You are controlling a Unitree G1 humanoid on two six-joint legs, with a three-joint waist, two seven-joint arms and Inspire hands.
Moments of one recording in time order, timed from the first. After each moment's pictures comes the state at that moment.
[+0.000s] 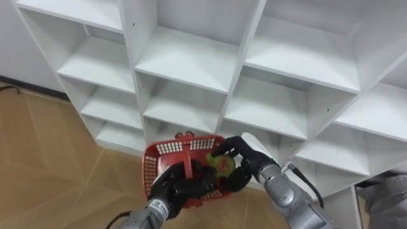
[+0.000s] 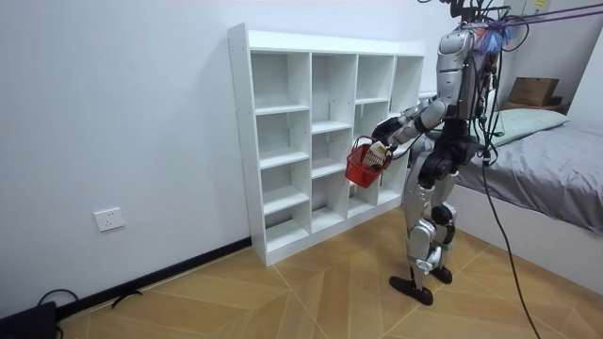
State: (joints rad) left arm 0.01 0.15 -0.40 0.50 -0.62 0.02 -0.10; right arm -0.21 -0.23 0.45 0.58 -0.36 0.02 -0.01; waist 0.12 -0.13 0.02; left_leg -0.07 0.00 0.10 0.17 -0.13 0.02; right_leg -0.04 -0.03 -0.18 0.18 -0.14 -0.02
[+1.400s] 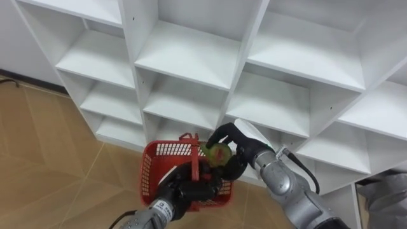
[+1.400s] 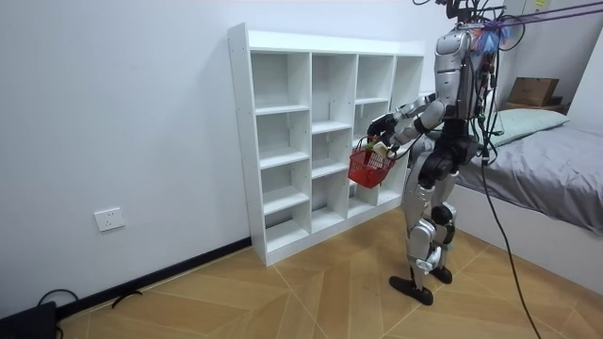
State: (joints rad) left arm 0.01 0.15 -0.44 0.49 -0.64 0.02 -0.14; right arm -0.25 -0.23 0.45 0.50 -0.44 0.06 0.03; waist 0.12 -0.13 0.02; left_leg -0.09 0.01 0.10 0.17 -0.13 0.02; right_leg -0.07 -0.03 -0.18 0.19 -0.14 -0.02
